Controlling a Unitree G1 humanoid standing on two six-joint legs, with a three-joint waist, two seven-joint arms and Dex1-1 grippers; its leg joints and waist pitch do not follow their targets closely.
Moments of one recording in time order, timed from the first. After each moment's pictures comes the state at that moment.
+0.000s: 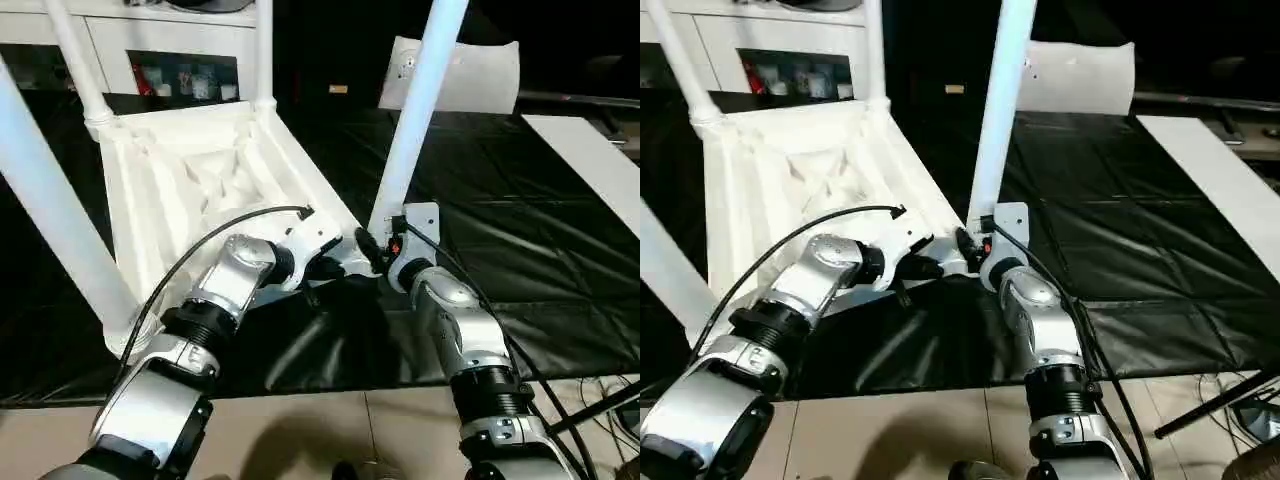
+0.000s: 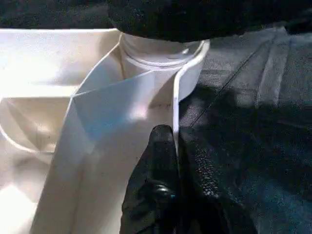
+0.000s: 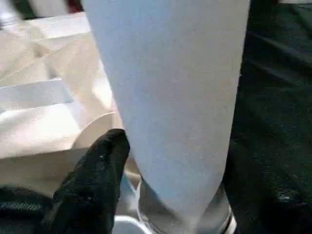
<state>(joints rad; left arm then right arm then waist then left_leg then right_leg) -0.75 0.17 -0.24 0.73 0.16 0.26 -0.92 -0.45 0.02 -0.07 0.40 0.09 0.29 0.39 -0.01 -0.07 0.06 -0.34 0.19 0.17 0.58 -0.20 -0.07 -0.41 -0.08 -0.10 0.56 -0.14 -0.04</state>
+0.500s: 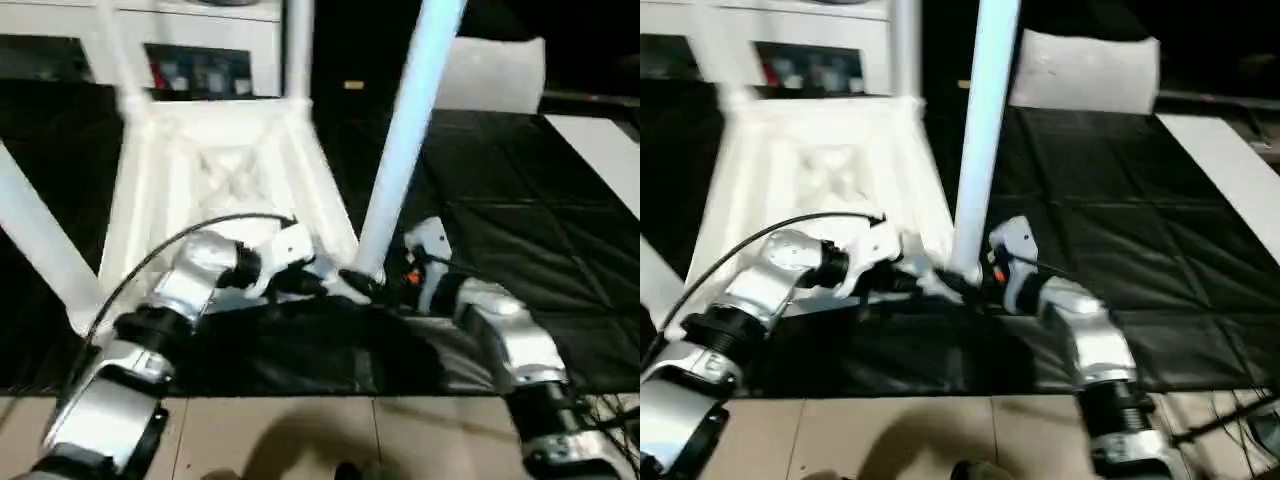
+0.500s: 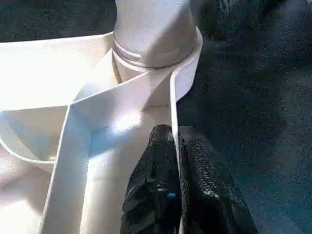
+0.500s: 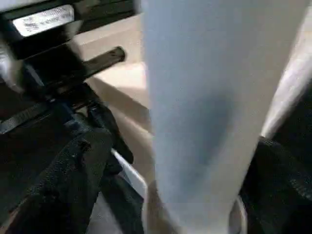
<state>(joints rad) -0.72 0.32 -0.29 0.73 0.11 -0.02 -1.25 -0.39 -0.24 0.06 0.36 0.19 0.18 0.96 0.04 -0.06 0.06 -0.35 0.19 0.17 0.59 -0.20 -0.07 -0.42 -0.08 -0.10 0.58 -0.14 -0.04</state>
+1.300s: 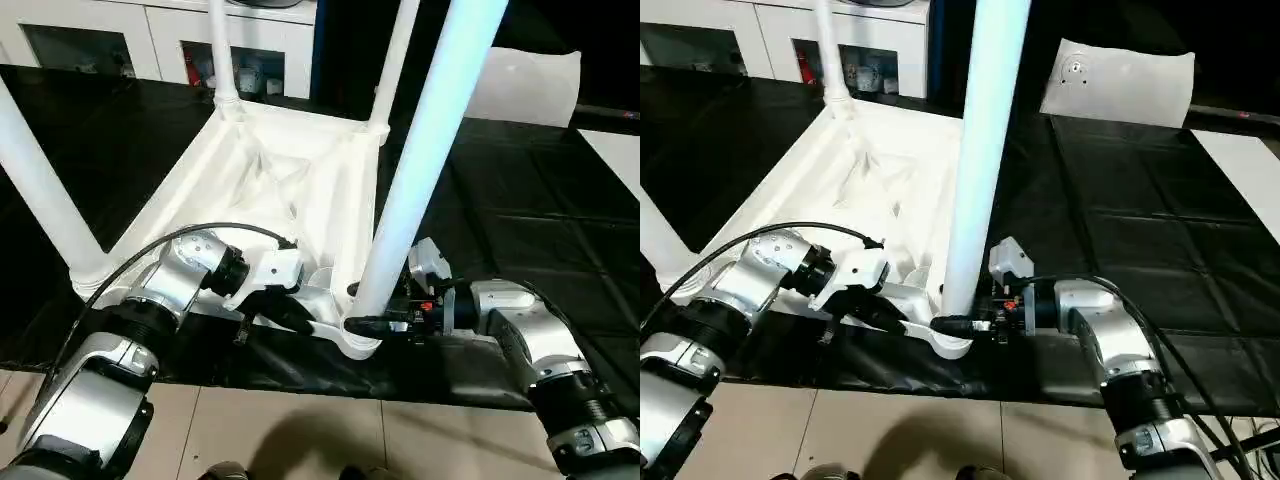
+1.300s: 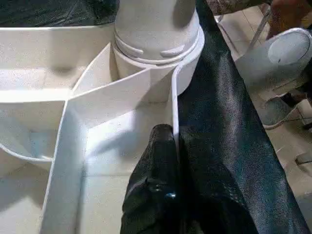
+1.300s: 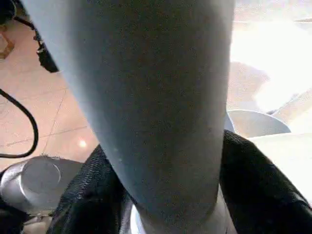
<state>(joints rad) -0.75 0.39 -0.36 0.79 0.08 -0.15 -1.54 -0.42 -0.36 0.17 0.37 0.26 0.20 1.35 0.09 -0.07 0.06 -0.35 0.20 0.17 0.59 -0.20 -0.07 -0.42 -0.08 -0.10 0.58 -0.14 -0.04</state>
